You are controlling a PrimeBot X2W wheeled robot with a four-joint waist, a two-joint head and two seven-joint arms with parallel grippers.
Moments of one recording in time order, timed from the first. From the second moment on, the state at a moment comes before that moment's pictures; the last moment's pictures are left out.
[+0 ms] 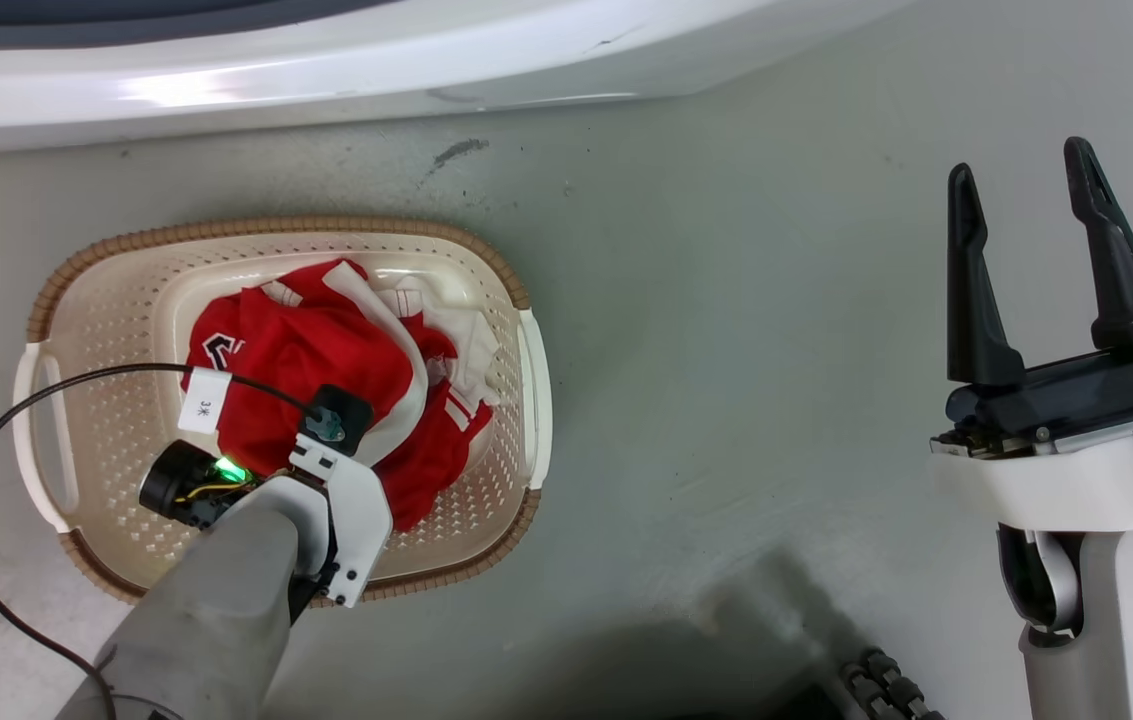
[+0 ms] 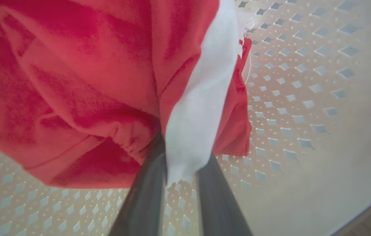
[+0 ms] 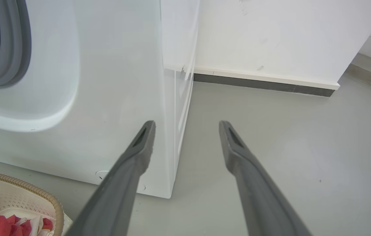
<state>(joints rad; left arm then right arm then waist) -0.81 0.23 -0.88 1.26 -0.49 -0.13 -0.05 -0.31 -0.05 0.04 -0.14 0.02 0.13 -0.26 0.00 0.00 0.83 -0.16</state>
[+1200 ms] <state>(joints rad) -0.41 0.23 -0.55 0.73 -0.50 0.06 -0.26 -0.10 -0.05 0.05 -0.06 -0.01 0.13 -0.26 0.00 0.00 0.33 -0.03</state>
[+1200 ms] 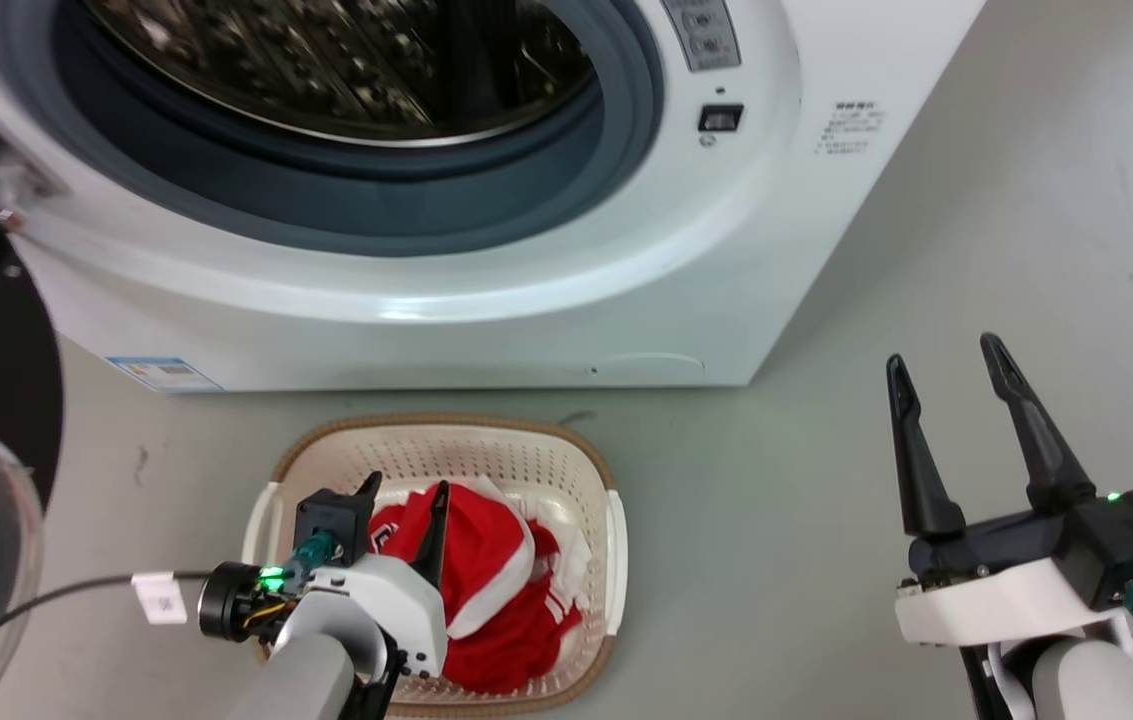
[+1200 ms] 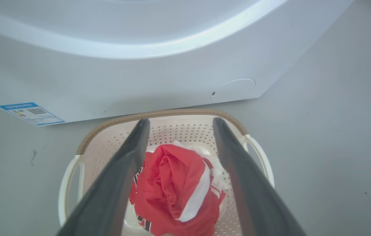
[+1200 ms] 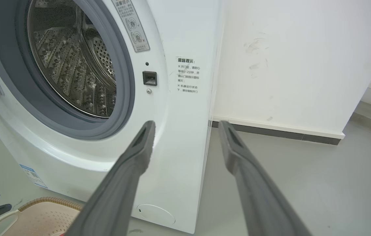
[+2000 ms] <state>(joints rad) -0.04 0.12 -0.12 0.16 -0.15 0.12 -0.26 0.03 -0.05 0.05 -0.05 0.01 0.13 -0.26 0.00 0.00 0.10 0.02</state>
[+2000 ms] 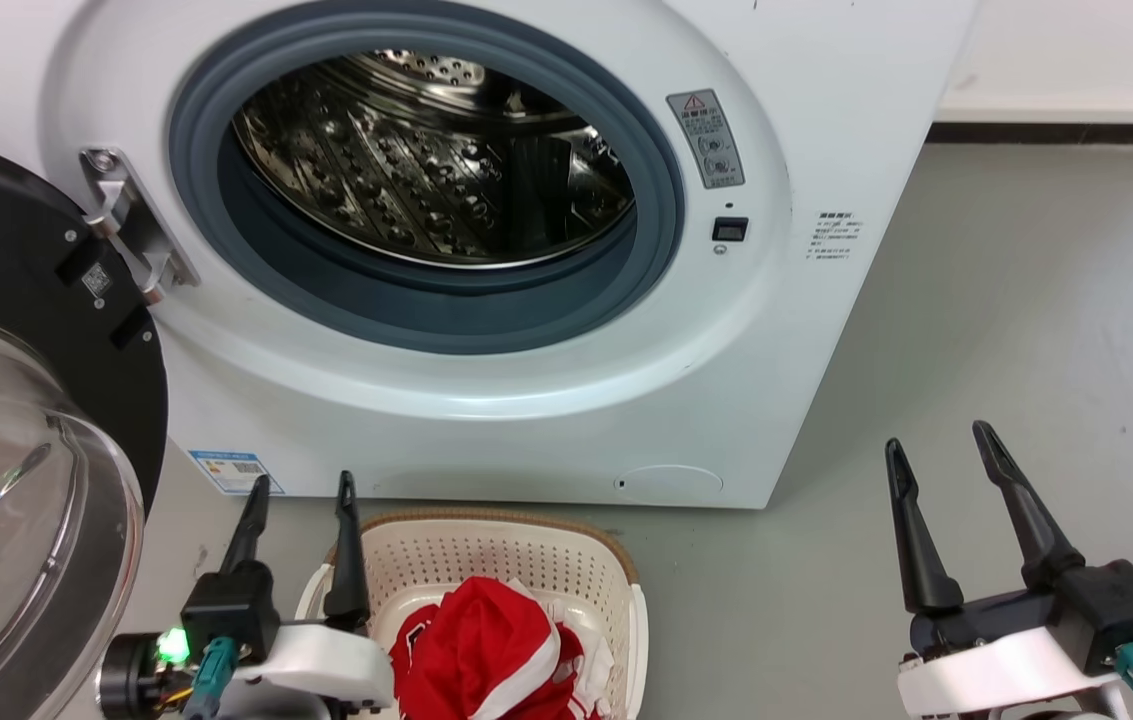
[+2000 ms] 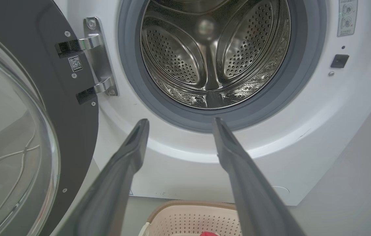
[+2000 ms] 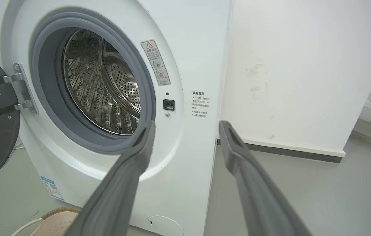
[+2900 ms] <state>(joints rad) 0.12 0.06 0.00 0.04 -0.05 0.08 -0.26 0.13 -0.05 0.03 -0.04 0.04 0.13 -0.26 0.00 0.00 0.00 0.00</state>
